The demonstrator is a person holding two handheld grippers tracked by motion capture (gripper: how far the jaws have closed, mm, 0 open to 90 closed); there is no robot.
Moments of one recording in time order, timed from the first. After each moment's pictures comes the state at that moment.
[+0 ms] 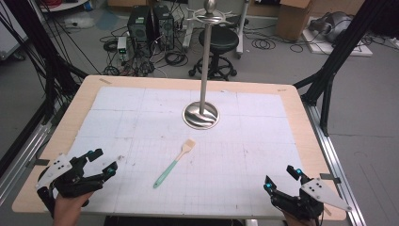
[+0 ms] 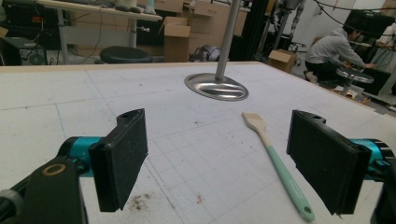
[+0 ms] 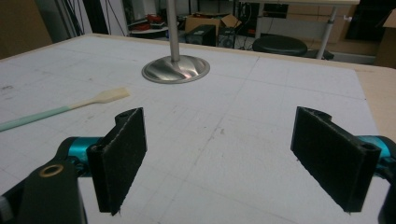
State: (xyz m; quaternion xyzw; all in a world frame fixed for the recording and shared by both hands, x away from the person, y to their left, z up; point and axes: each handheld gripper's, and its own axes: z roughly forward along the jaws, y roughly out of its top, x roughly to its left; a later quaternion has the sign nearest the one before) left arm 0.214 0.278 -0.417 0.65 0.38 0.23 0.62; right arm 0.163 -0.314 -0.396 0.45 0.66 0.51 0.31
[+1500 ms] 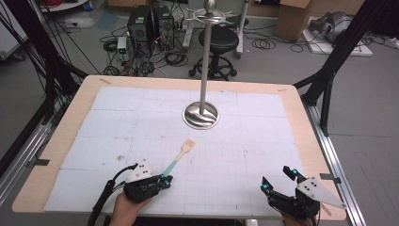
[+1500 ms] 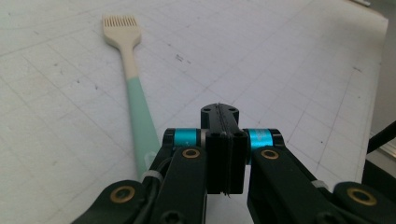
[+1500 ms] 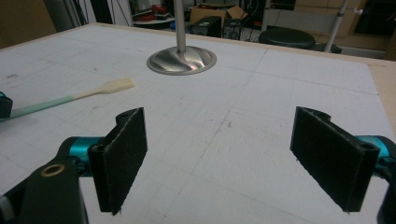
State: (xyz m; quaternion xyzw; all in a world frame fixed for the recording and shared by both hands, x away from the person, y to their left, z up) left arm 0.228 0.130 -0.449 0.81 0.31 0.09 0.49; right arm 0.165 -0.308 -0.399 0.45 0.68 0.50 0.30
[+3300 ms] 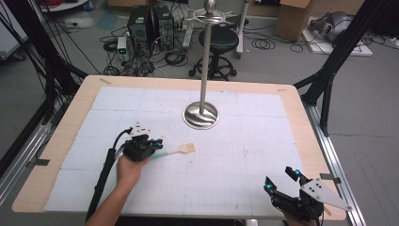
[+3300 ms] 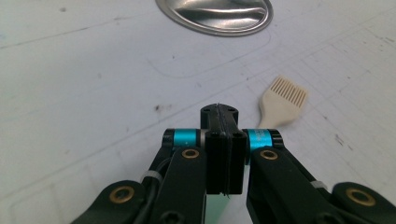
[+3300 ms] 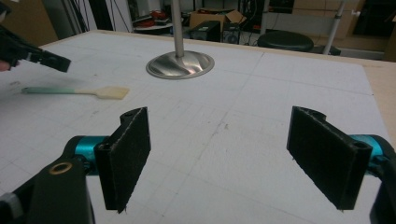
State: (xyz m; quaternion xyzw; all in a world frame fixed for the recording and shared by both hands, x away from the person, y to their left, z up) left arm 0.332 0.135 -0.425 0.78 0.43 0.15 0.43; right arm 0.162 -0.315 -0.397 0.45 0.67 0.51 0.30
